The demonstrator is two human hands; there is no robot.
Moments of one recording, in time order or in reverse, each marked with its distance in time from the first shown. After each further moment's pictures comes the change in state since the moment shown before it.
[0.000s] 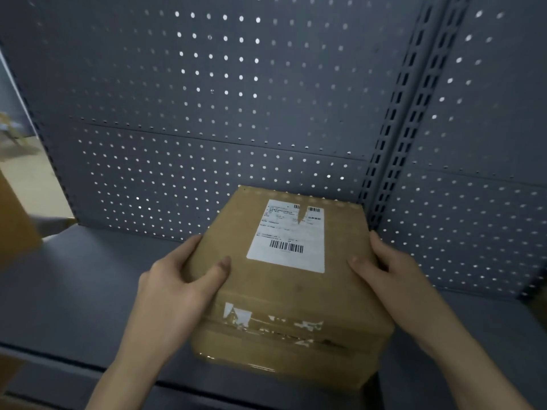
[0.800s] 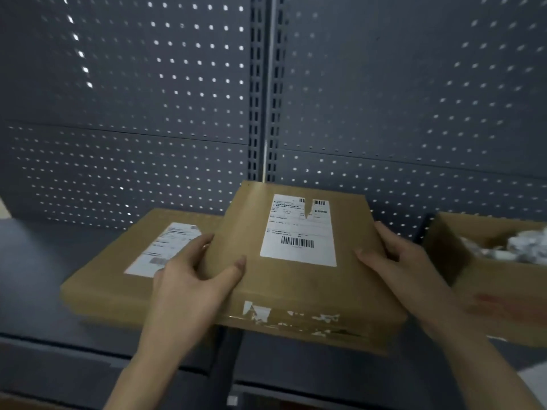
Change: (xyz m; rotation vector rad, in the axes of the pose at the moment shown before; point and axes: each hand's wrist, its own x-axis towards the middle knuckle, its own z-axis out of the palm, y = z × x) left_hand -0.096 0.100 0.179 -0.058 0.093 0.035; right_hand -0.071 0.074 -0.202 0.051 0.085 -0.035
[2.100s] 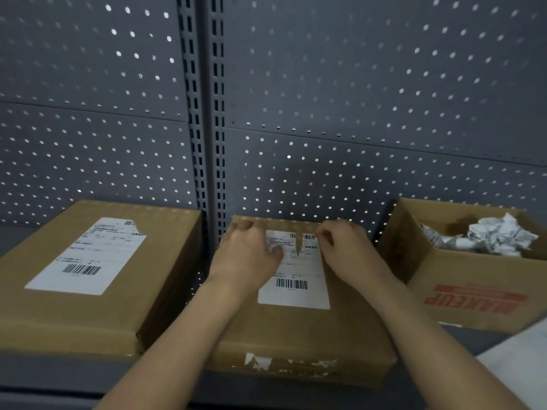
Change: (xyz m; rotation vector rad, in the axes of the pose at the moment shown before) left_hand 0.060 0.013 0.155 0.548 -0.443 0.174; right_hand 0.082 0.064 -0.013 -0.782 0.068 -0.119
